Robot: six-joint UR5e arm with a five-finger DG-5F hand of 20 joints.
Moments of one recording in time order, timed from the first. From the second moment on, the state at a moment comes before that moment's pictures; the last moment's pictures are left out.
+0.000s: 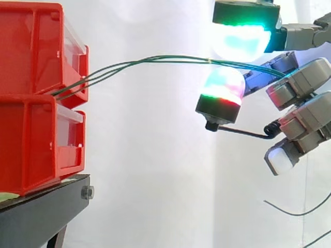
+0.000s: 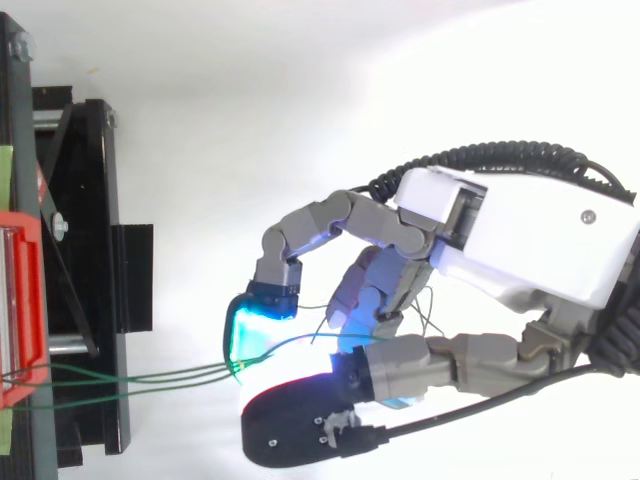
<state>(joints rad) 0.31 -2.20 -1.05 -3.33 -0.92 0.02</state>
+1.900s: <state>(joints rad) 0.29 -2.24 -1.00 -3.34 -0.92 0.00</state>
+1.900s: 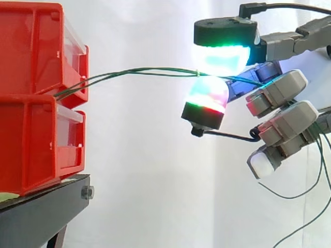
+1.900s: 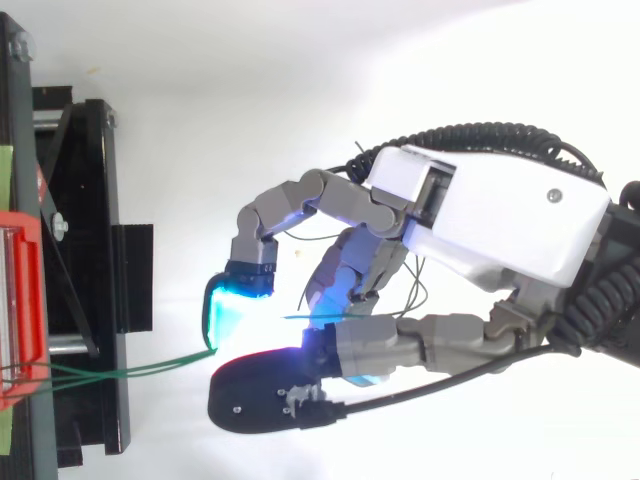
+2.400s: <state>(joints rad) 0.28 -2.24 -0.99 -3.35 -0.93 0.00</state>
